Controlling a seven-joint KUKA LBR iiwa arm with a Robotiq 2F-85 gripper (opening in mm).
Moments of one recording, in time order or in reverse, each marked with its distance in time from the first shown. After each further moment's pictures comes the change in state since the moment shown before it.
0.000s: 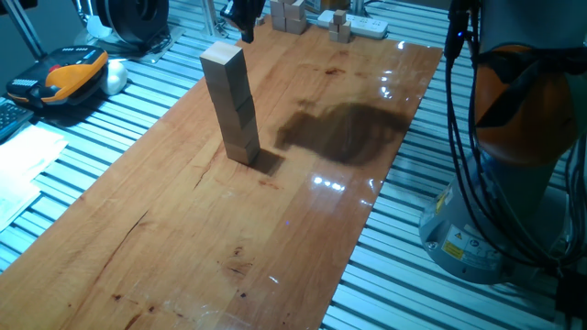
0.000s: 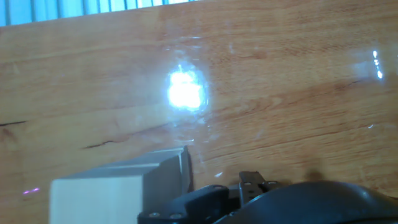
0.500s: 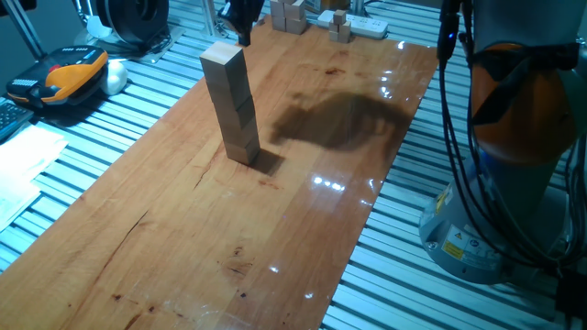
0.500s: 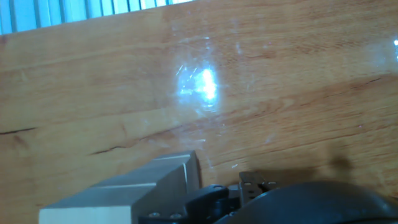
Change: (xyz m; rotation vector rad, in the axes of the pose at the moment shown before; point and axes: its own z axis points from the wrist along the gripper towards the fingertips) arm -0.011 0.000 0.011 -0.050 0.018 0.023
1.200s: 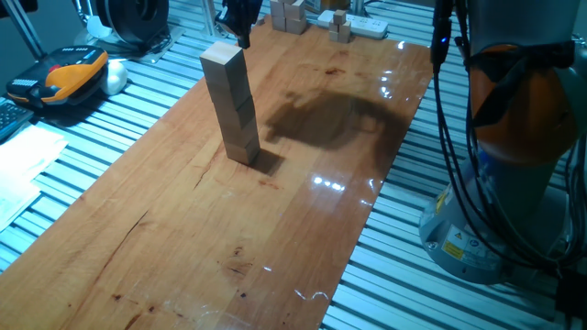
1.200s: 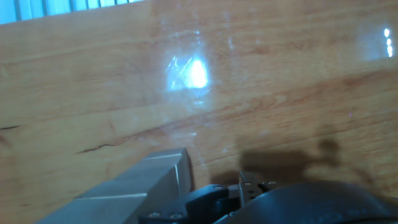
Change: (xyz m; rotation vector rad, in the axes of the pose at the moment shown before) arm -0.003 -0.004 0.008 0.029 0.076 0.024
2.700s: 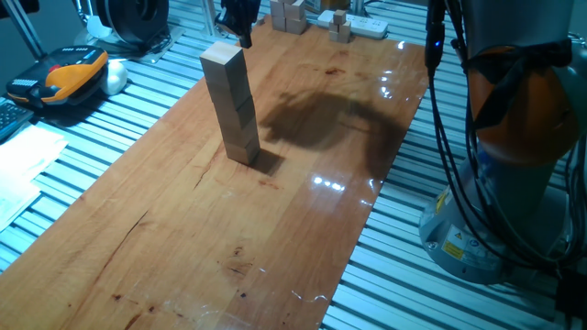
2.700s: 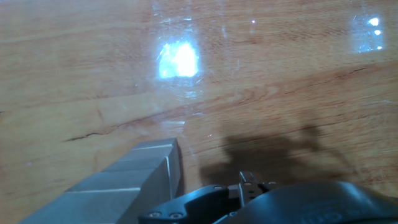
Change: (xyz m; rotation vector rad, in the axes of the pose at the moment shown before) arm 0.002 -0.003 -0.001 0.052 0.021 -0.039
